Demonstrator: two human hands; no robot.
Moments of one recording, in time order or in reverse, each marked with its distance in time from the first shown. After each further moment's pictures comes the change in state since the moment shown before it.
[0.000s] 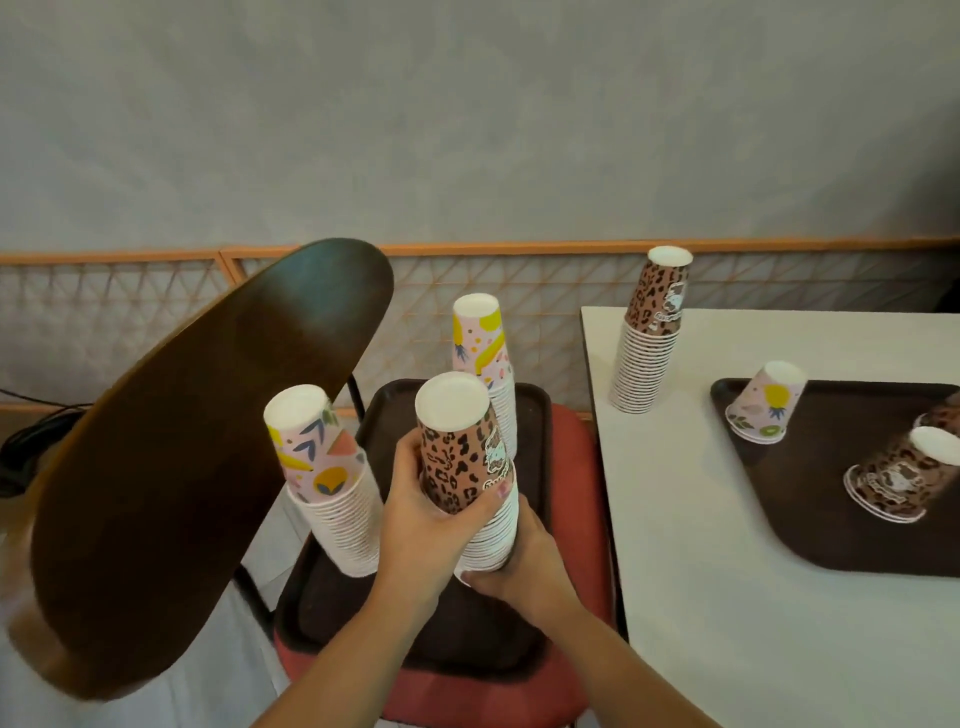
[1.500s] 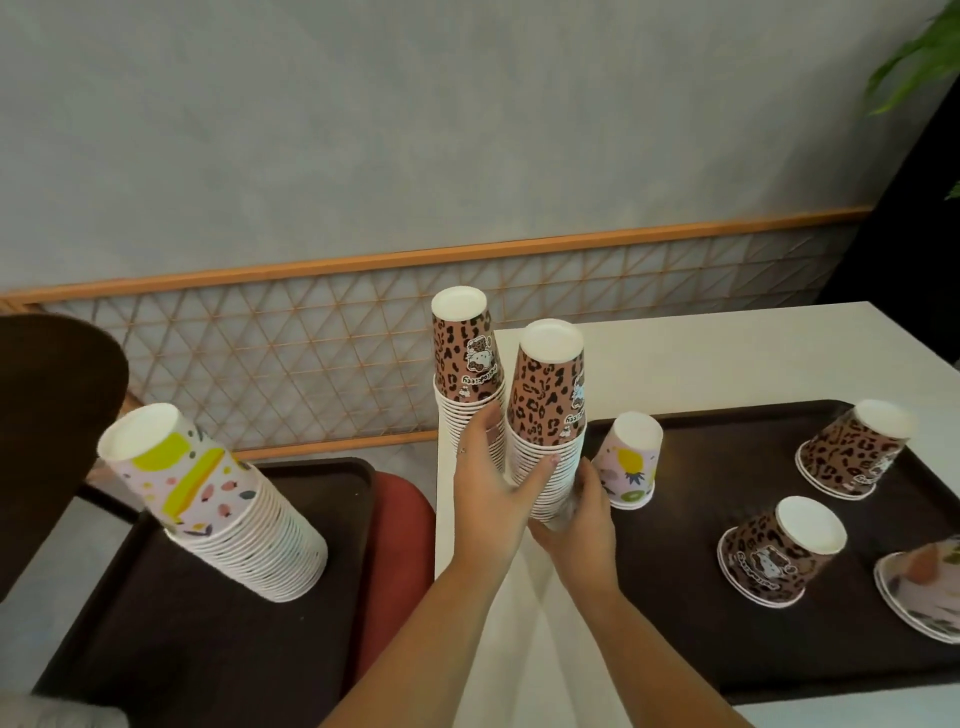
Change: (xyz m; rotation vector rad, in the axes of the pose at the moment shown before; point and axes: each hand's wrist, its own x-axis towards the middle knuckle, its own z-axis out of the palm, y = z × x) left_hand 0.126 -0.039 0.315 0.194 -0.176 0.111; right_hand 0.125 0.146 -0.249 -0.068 0.478 0.303
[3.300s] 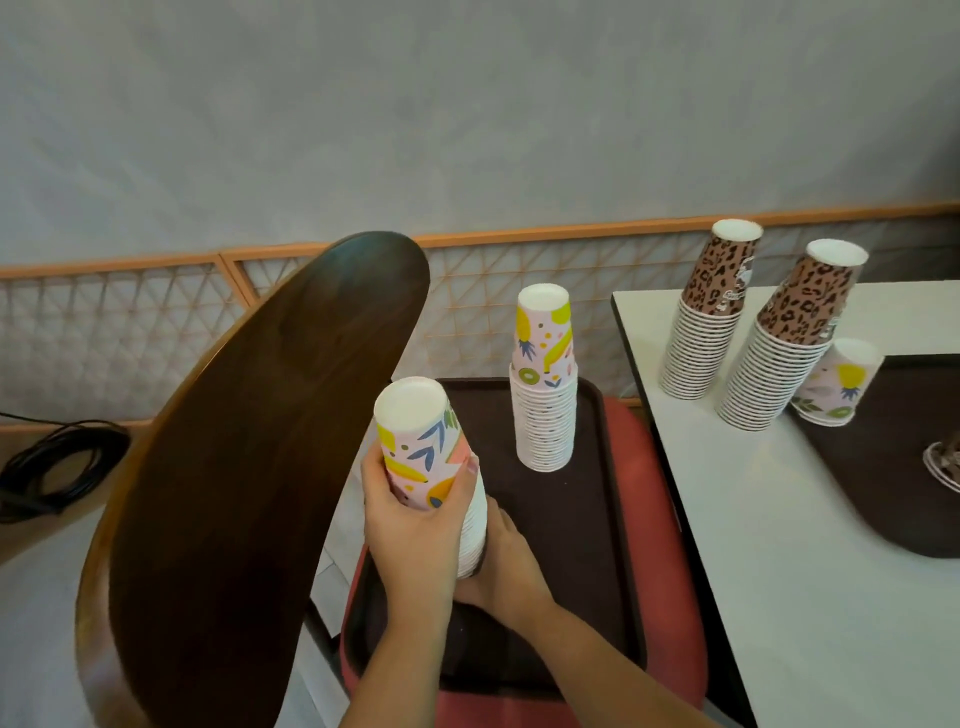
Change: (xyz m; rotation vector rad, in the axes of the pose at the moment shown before) left_hand -0.151 -0.042 -0.351 -0.049 0.514 -0.153; right_hand -0.276 -0.131 0.252 -0.084 -0.523 -0.317
